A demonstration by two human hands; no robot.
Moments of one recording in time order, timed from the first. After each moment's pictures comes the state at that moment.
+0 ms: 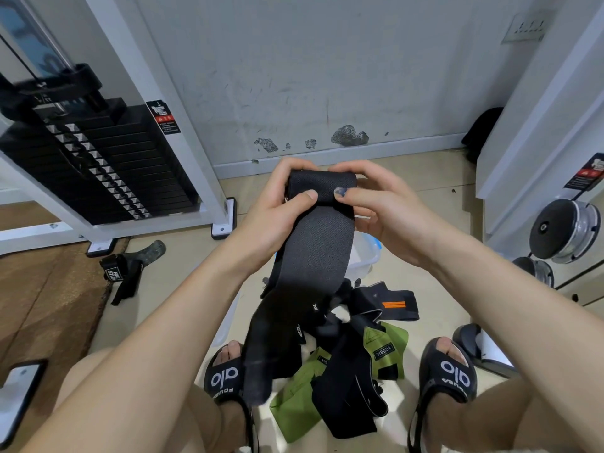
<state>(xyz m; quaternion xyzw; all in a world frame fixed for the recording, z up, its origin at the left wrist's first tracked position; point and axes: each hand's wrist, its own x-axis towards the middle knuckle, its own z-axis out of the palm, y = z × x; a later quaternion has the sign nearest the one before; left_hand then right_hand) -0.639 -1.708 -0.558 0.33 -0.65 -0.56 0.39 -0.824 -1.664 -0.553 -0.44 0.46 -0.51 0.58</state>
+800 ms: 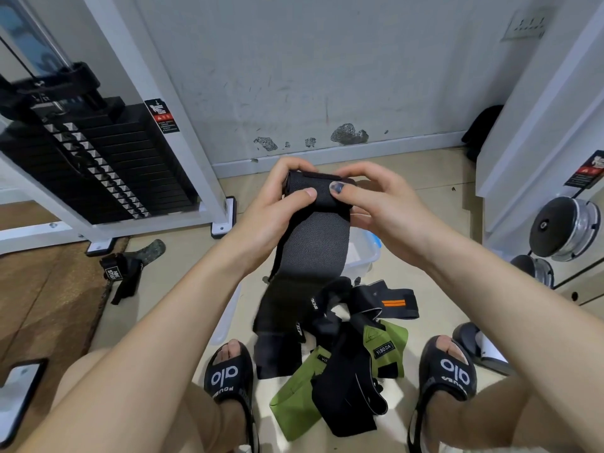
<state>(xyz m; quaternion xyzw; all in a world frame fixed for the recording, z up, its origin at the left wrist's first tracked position) -0.638 -1.708 -0.557 0.33 -0.62 -0.60 0.39 -0.819 -1.663 -0.553 -0.42 0.48 -0.53 0.55</state>
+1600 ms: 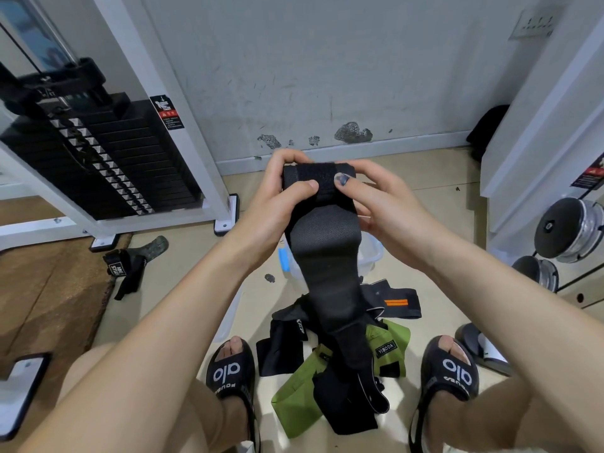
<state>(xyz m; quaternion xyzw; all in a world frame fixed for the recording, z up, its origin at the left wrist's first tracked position) -0.637 -1.707 -0.555 0.34 -0.59 -0.60 0.42 -0.813 -1.662 -0.556 -0.43 0.46 -0.53 0.57</state>
